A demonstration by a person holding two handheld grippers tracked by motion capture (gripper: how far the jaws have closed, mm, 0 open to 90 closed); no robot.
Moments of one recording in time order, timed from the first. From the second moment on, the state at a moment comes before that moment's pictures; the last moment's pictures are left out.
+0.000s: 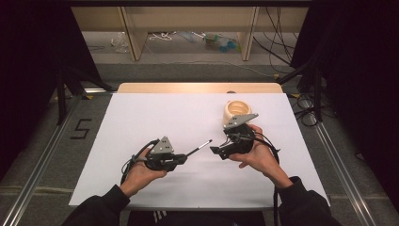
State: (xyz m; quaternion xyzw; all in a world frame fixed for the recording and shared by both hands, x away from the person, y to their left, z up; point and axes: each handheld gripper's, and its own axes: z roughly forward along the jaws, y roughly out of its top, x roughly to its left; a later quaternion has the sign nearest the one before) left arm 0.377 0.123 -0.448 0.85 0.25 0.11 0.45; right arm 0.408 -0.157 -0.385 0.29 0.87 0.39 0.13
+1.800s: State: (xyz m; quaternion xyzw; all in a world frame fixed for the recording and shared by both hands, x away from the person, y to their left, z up) left arm 0.363 0.124 -0.429 0.76 0.31 0.14 0.56; right arm 0.411 -0.133 -0.420 0.36 0.70 0.62 -0.02
